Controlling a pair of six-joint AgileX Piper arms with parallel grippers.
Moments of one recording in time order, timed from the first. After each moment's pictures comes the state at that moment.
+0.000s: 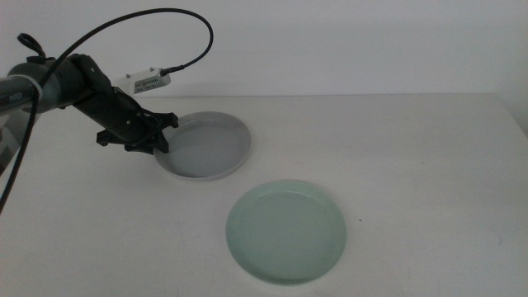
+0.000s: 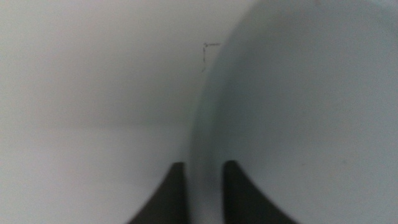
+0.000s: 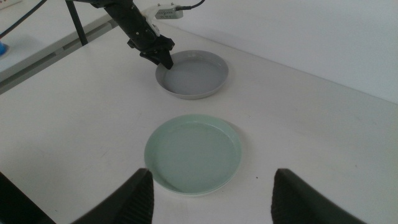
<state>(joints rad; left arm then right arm) -0.01 2.22 -1.68 -0.48 0.72 0.23 0.41 0.49 -0.99 0.24 1.02 -0.15</state>
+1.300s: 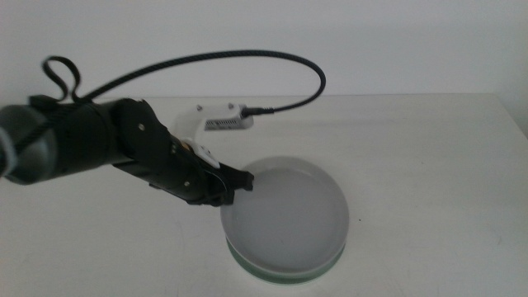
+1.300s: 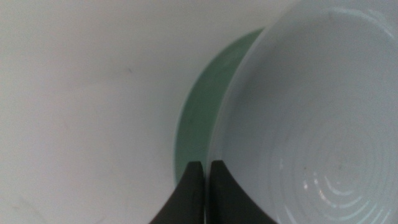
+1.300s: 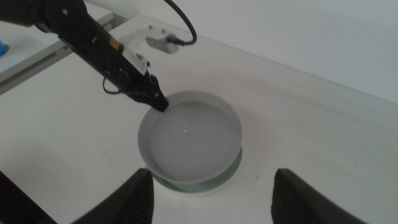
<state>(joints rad) -0.44 1.67 -1.03 -0.48 0.48 0.14 0.41 0.49 -0.99 0.24 1.02 -0.15</state>
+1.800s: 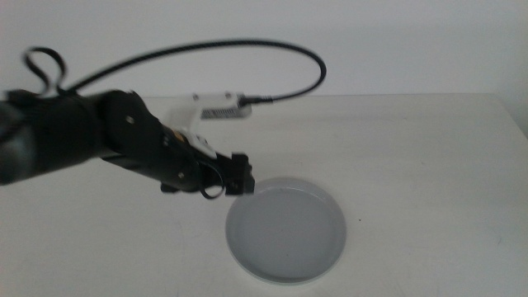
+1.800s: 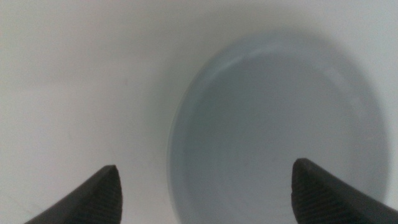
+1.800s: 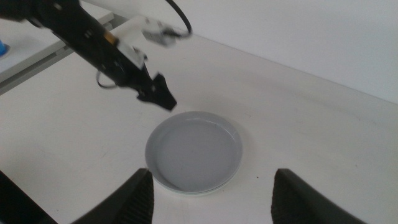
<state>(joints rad) -0.44 1.62 -1.03 -0.46 0.48 0.14 0.41 0.49 -0.99 0.24 1.02 -0.15</state>
